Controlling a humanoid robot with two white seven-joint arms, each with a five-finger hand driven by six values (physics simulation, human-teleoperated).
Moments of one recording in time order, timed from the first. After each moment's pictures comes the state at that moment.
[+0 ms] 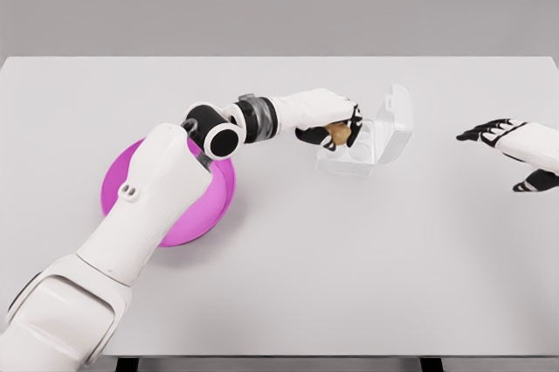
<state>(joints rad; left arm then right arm) -0.74 0.00 -0.58 -1.13 -0.72 -0.34 -0.61 -0.22 -0.80 0.04 -1.41 0.52 -0.61 0.61</state>
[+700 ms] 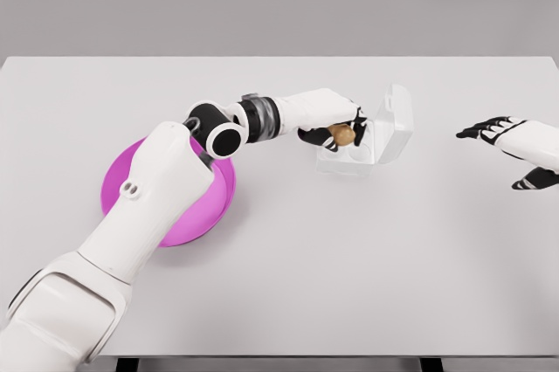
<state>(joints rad) -0.75 0.00 -0.59 -1.13 -0.72 -0.35 -0.61 -0.22 -0.79 0.04 -1.41 0.53 -0.61 0.61</state>
